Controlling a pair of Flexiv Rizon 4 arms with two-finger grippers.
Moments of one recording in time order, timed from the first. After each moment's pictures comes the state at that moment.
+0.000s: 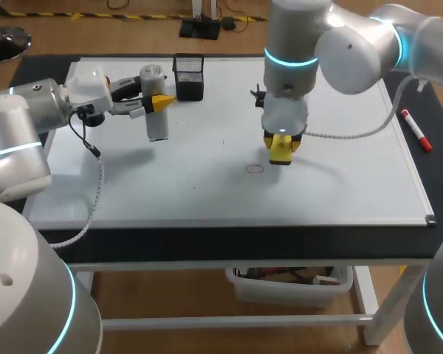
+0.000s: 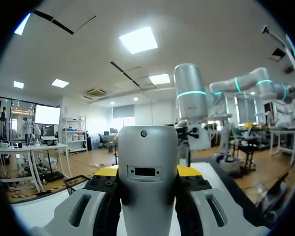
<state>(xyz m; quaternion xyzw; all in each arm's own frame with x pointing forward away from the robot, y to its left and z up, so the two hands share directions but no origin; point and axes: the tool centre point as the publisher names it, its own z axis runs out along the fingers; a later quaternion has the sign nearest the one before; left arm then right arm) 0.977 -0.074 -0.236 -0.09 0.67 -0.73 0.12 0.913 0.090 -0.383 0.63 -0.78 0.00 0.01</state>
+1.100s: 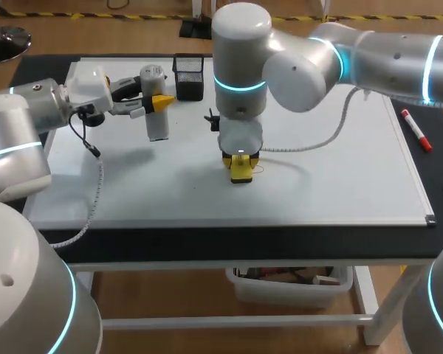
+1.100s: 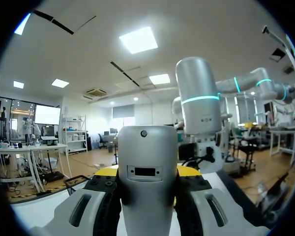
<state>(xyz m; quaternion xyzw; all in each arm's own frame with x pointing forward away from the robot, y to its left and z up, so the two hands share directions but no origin) 0.977 -0.074 -0.236 -0.09 0.67 -0.73 0.12 0.901 0.177 -0.427 0.69 -0.73 -0.01 0.03</state>
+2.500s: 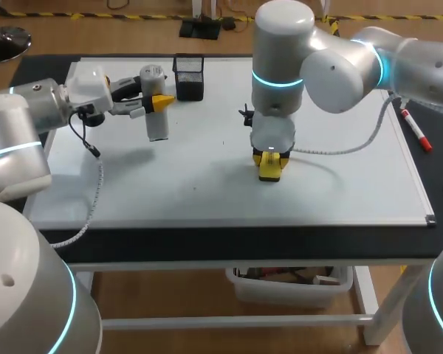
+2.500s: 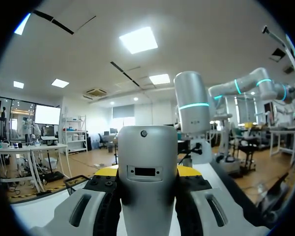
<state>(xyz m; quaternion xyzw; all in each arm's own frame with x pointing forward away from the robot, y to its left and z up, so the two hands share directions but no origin) 0.977 -0.074 -0.235 -0.09 0.67 -0.73 0.12 0.904 0.104 -0.427 0.64 -0.77 -0.02 0.03</state>
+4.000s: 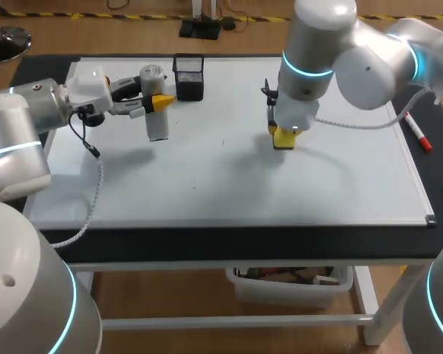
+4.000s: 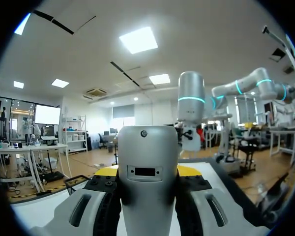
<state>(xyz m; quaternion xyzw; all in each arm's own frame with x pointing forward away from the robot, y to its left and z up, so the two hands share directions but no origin) 0.977 -0.074 -0.235 -0.09 0.67 -0.73 0.12 0.975 0.074 -0.384 0.68 -0.73 0.04 -0.07</state>
